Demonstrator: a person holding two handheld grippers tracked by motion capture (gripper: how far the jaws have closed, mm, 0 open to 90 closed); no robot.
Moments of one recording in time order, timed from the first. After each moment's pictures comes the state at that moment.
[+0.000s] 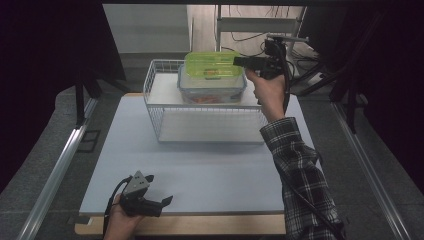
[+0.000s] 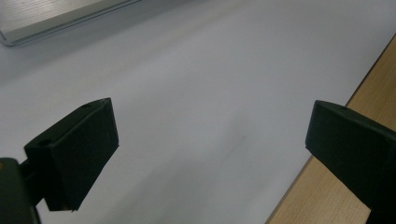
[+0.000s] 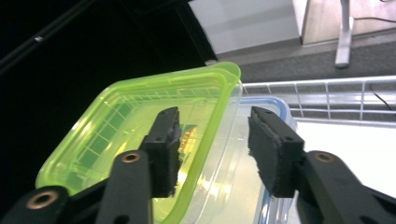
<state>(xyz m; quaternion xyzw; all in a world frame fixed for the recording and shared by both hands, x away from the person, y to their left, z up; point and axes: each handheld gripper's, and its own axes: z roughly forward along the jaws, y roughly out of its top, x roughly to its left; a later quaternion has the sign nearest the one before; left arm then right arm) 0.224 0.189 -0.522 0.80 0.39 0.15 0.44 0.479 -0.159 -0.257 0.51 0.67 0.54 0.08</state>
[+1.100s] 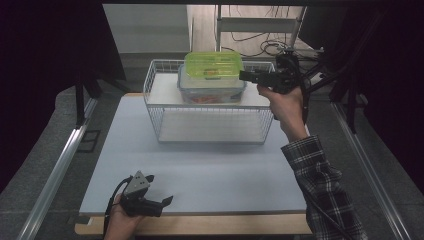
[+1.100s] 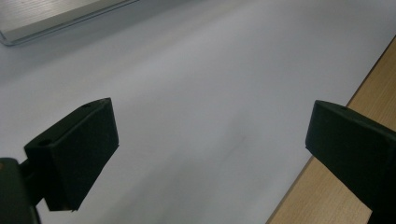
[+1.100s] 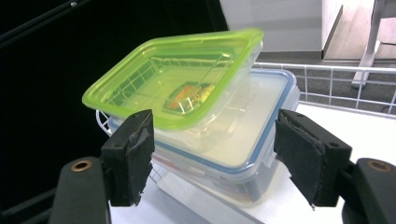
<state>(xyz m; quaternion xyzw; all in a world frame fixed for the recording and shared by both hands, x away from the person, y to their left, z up) 0.224 0.188 -0.522 0.80 0.39 0.15 0.43 0.437 -0.187 -0.261 0.43 0.72 0.54 0.10</state>
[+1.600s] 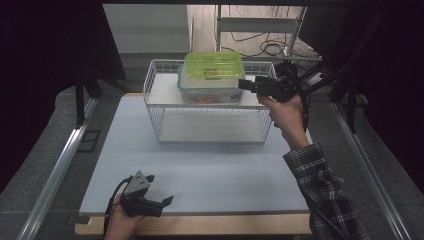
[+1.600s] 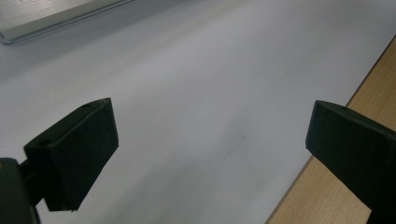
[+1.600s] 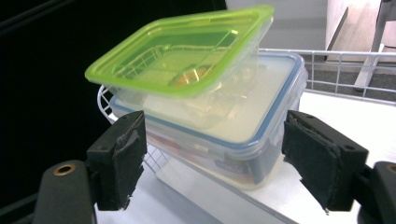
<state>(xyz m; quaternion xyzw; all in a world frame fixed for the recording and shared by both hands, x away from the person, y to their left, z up) 0.225 0.188 -0.522 0.80 0.39 0.15 0.43 0.427 -0.188 -0.276 0.41 0.73 0.54 0.10</state>
